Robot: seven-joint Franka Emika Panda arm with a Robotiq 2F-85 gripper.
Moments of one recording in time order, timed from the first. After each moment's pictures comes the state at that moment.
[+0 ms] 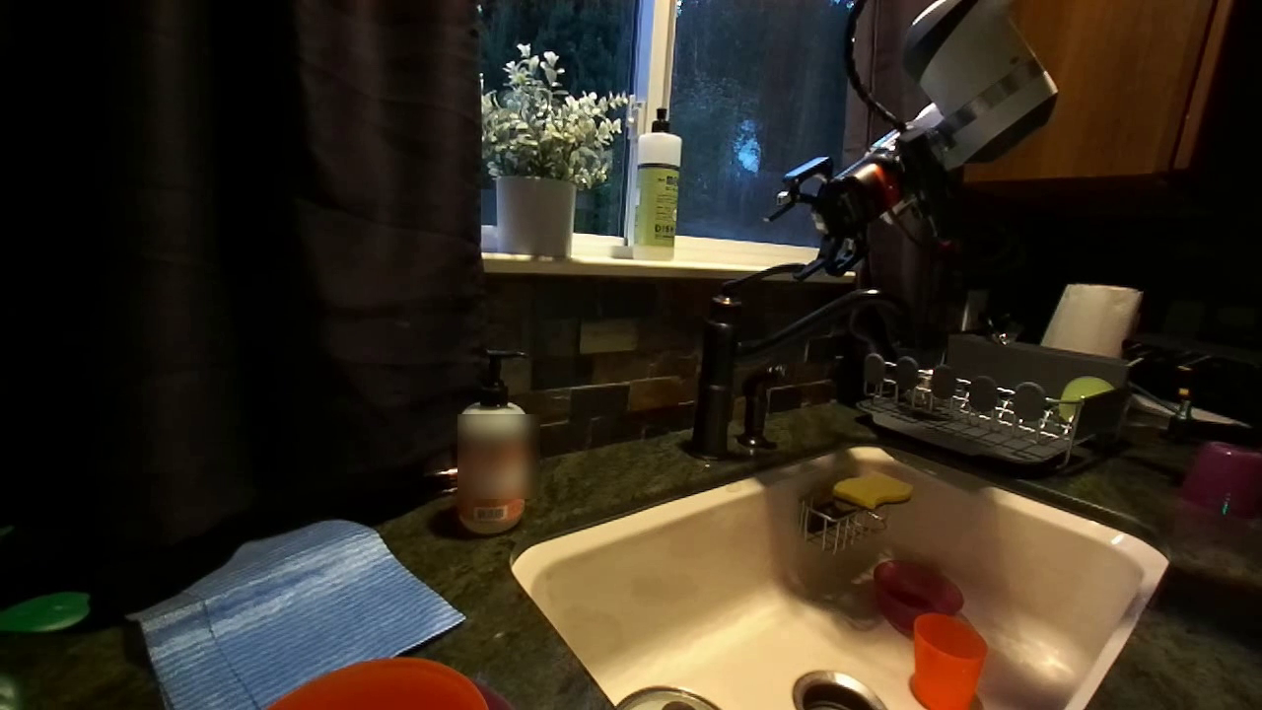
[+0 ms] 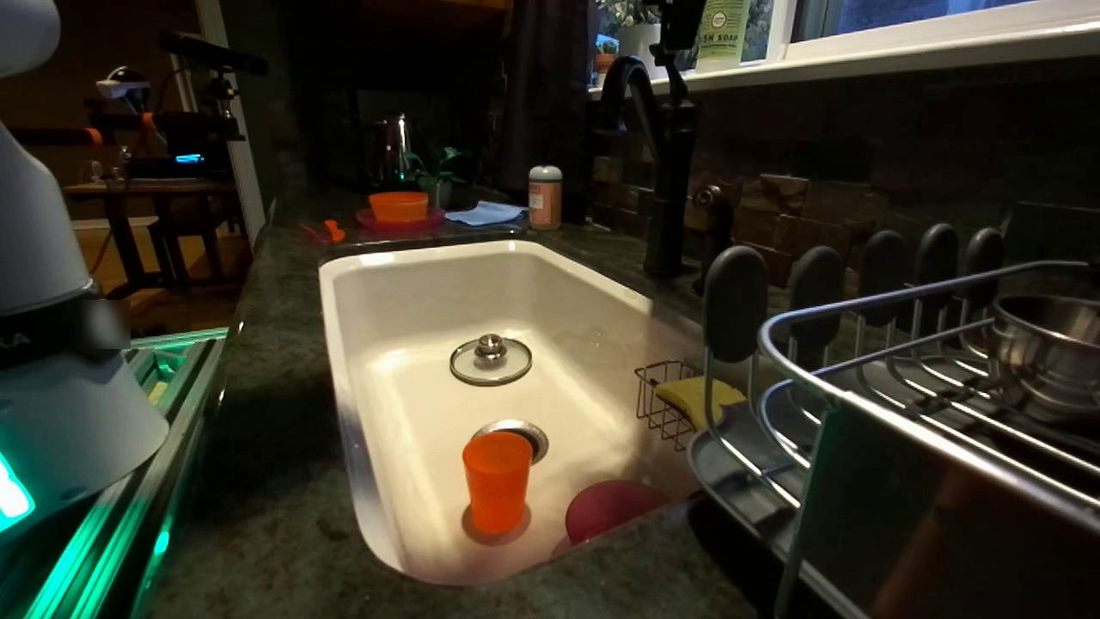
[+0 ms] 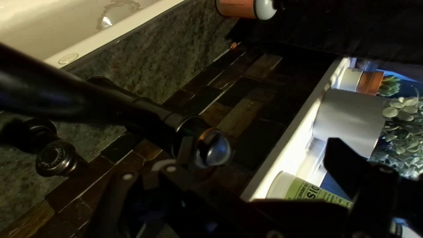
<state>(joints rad) -0.04 -0.09 -0.12 -2.13 1.01 2.07 -0.38</state>
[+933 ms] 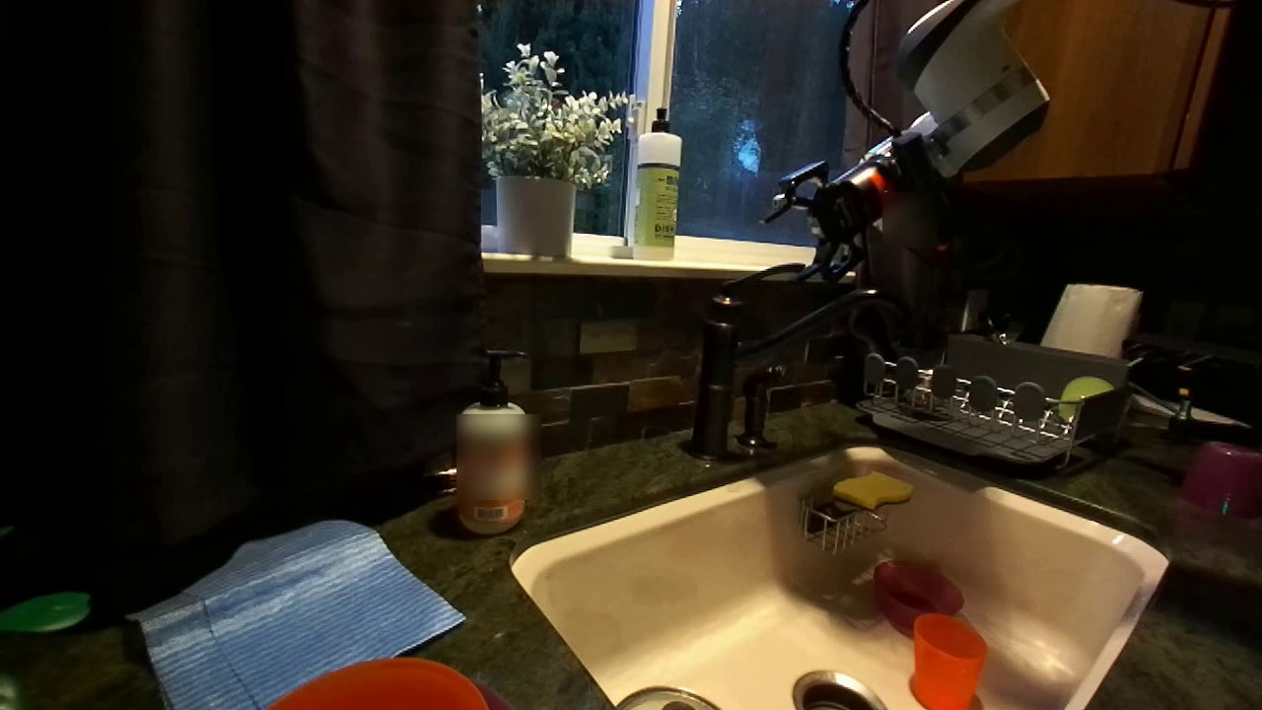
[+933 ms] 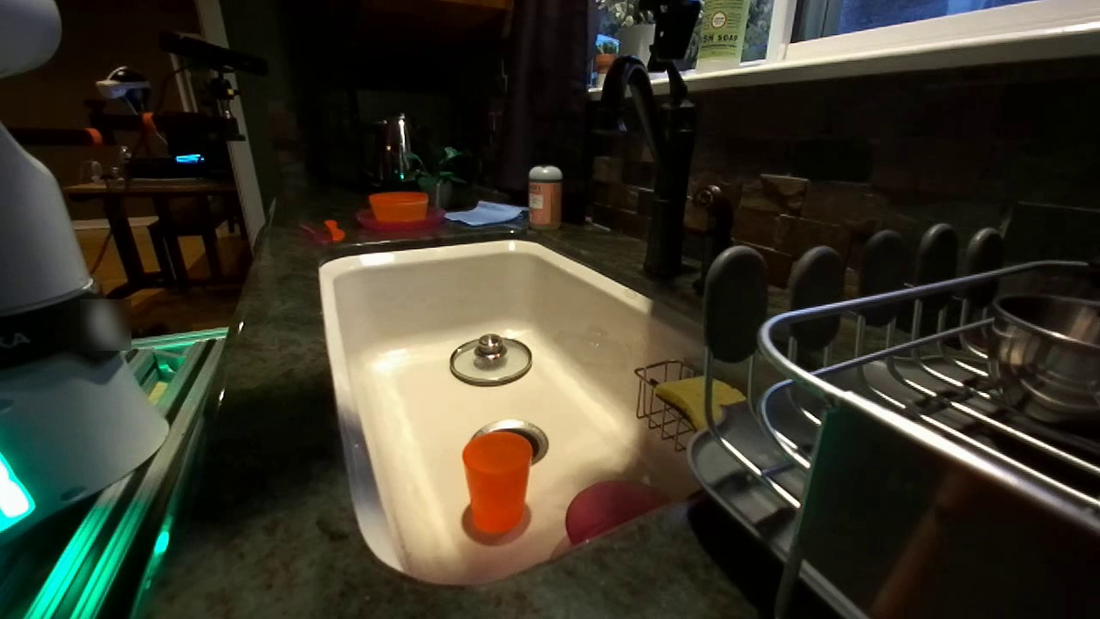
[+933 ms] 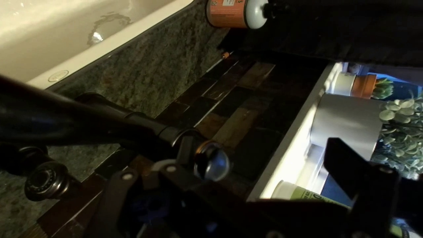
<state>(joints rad) -0.05 -0.06 -0.12 -2.12 1.04 2.02 -0.37</state>
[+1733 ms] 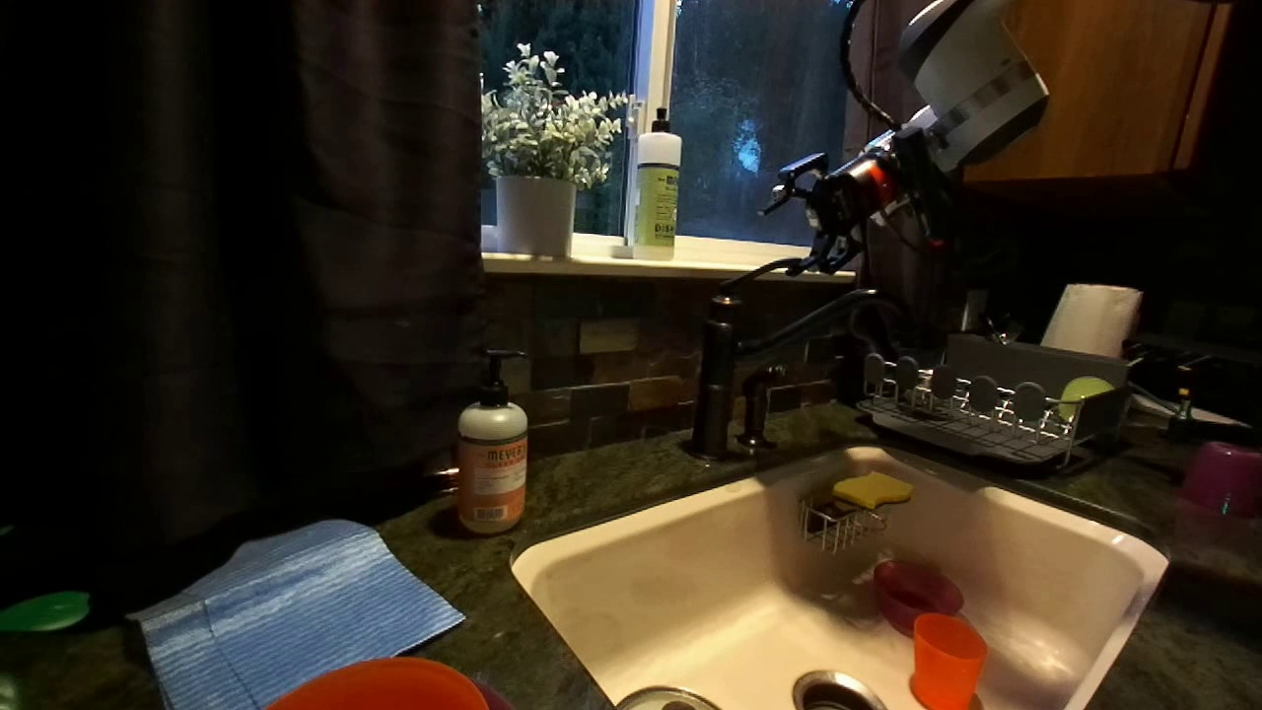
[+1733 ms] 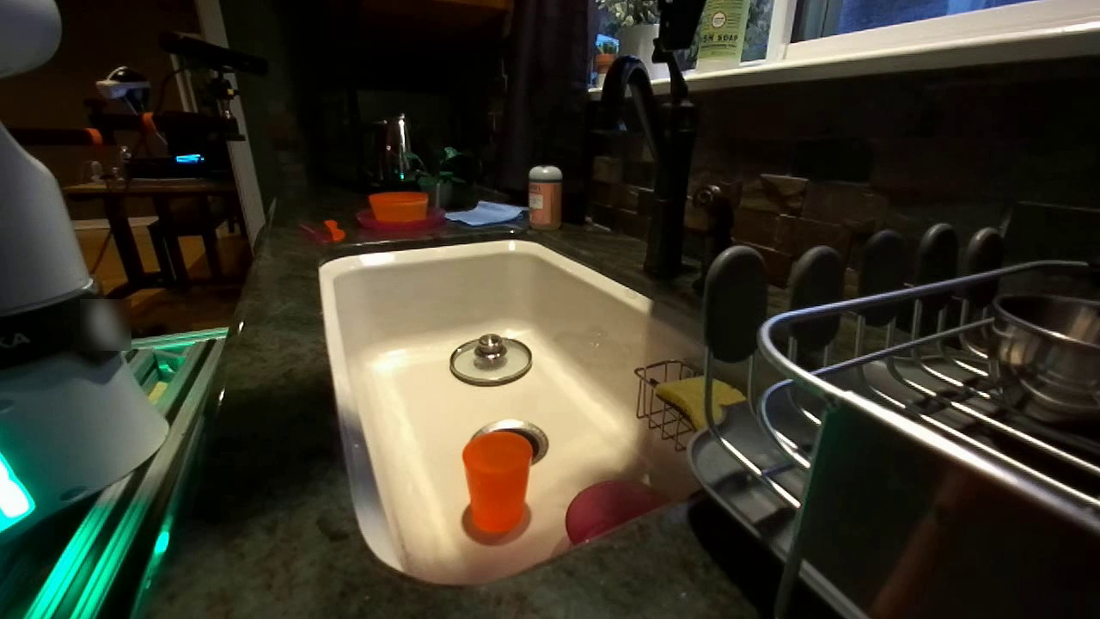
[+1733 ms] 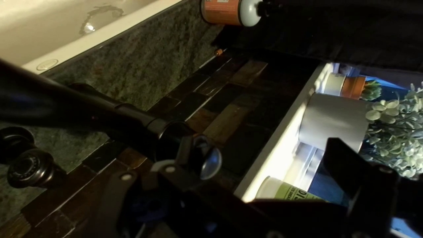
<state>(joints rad) -0.05 -0.06 -0.12 -2.10 1.05 2.01 -0.40</state>
